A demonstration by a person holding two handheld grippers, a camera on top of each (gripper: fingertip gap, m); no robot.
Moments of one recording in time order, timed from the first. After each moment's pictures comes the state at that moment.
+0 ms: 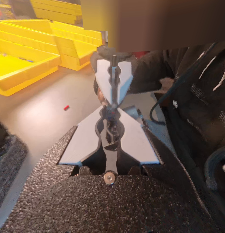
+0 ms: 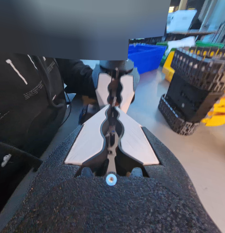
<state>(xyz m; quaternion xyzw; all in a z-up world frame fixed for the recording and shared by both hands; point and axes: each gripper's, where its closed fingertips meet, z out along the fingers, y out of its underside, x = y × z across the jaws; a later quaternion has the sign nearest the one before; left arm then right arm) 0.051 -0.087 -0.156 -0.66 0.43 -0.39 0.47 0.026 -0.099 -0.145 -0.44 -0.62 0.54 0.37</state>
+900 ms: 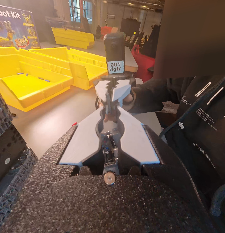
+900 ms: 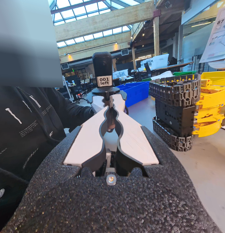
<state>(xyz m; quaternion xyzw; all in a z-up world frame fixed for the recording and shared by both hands) 0.052 -0.073 -0.114 -0.65 0.37 -0.40 0.52 0.023 -0.073 -0.094 -0.44 -0.47 0.66 0.40</state>
